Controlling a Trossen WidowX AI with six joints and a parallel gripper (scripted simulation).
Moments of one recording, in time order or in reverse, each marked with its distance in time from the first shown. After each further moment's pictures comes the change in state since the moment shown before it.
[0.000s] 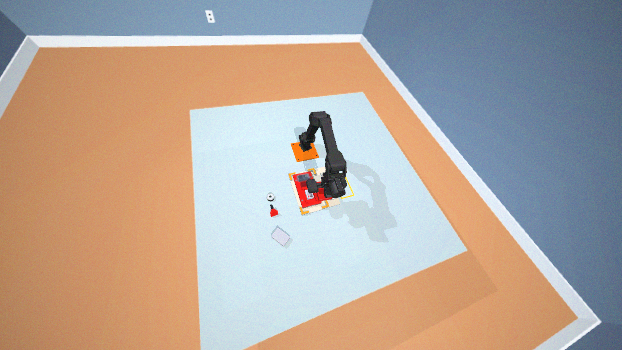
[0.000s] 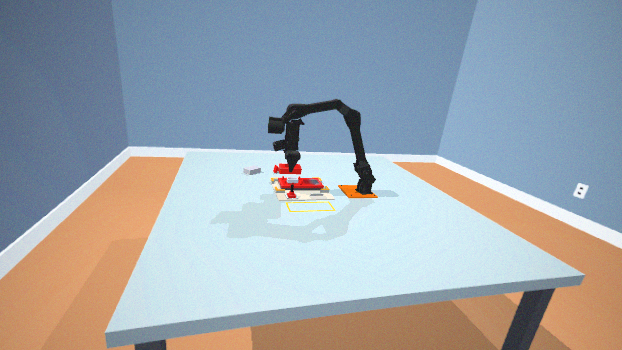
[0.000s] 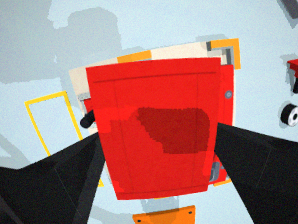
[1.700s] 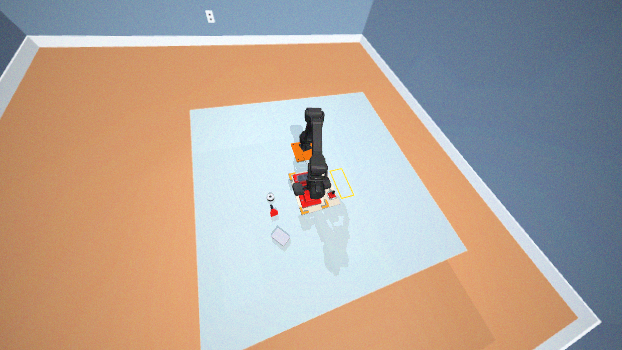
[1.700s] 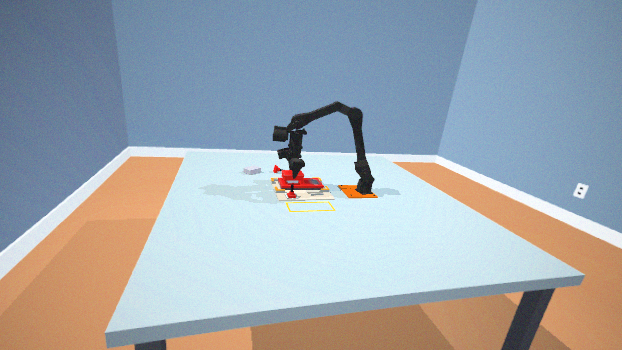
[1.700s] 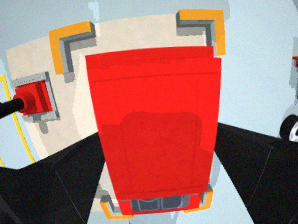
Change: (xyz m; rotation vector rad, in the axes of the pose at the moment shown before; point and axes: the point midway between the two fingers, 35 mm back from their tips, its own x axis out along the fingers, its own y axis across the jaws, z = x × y) arm 0.051 -0.059 -0.023 -0.088 -0.015 -0.004
